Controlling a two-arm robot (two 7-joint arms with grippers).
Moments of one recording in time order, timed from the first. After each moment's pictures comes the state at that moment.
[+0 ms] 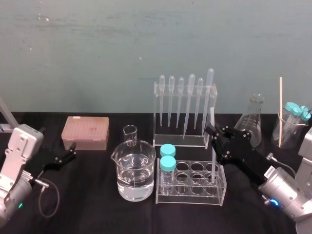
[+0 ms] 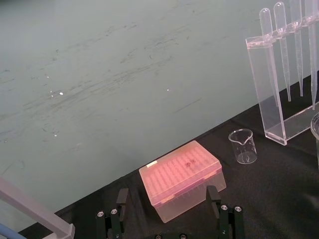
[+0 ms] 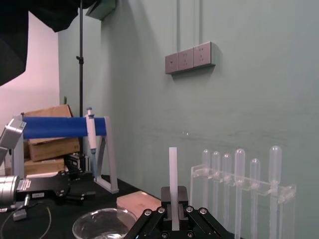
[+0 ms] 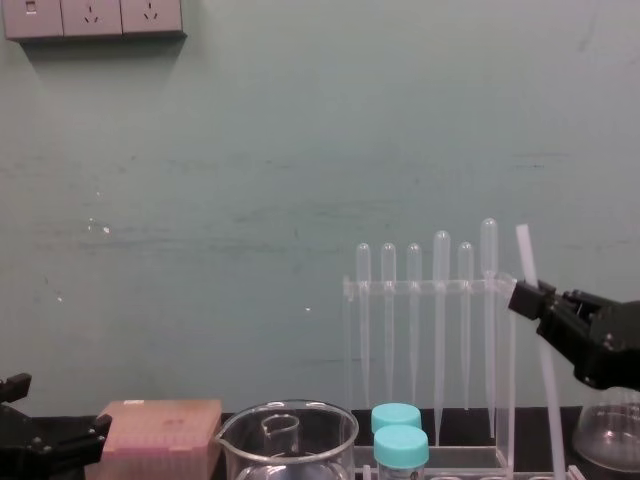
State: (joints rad) left arm -0.20 0.60 0.45 -1.41 -0.25 -0.12 0.03; right arm 0.20 0.38 -0.28 -1.33 0.57 -0.42 0.68
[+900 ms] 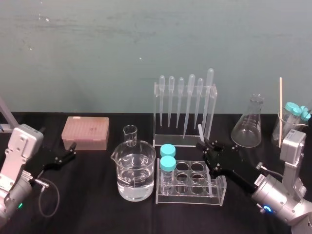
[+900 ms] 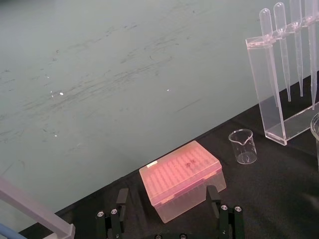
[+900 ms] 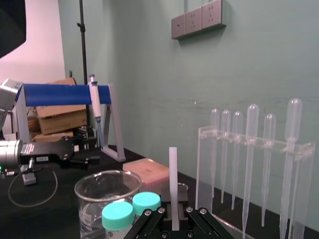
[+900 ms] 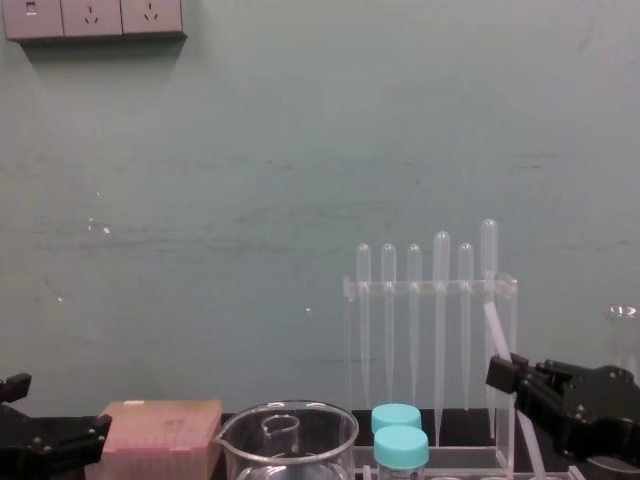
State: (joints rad) left arm -0.20 0.60 0.45 -1.41 -0.25 -0.12 0.03; right arm 0.26 0.38 -0.33 -1.21 0.53 -0.38 0.71
